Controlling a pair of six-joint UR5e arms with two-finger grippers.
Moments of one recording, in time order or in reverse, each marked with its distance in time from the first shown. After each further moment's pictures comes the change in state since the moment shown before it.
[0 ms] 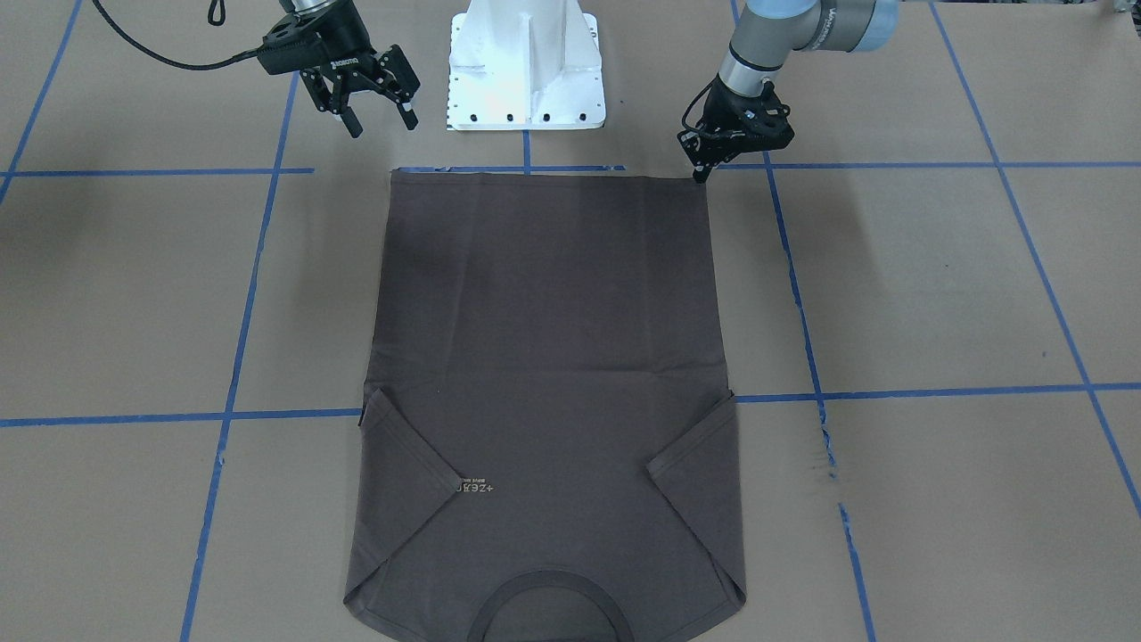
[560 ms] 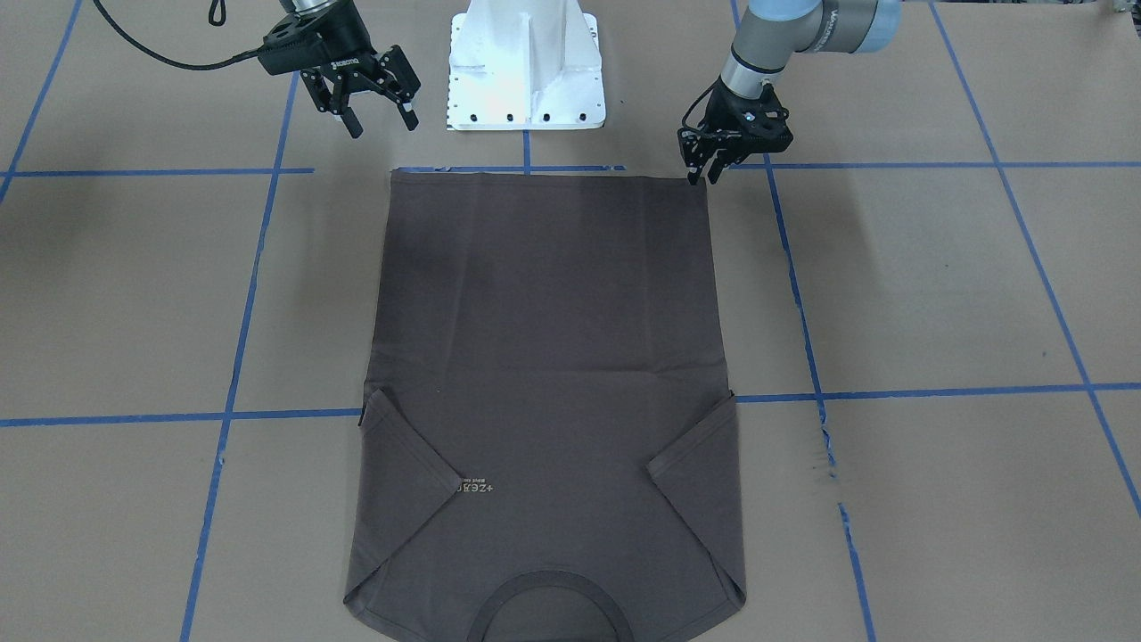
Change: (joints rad) left arm 0.000 -0.001 0.009 0.000 -0.003 0.053; right arm 0.000 0.002 -0.001 0.000 -0.002 -0.001
